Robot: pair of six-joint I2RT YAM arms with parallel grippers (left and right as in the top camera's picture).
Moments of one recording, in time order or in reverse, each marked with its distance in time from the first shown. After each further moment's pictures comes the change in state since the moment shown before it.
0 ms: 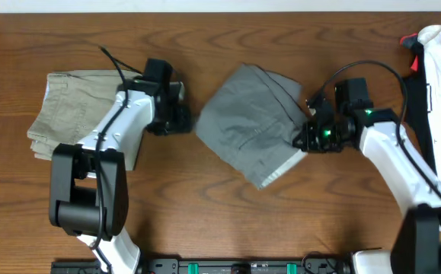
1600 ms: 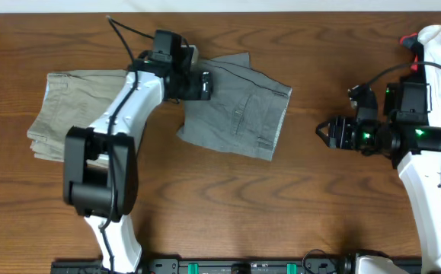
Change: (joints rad) left arm -0.028 0.108 0.210 0.130 0.037 0.022; right arm -0.206 -0.219 -0.001 0.002 -0.012 -0.079
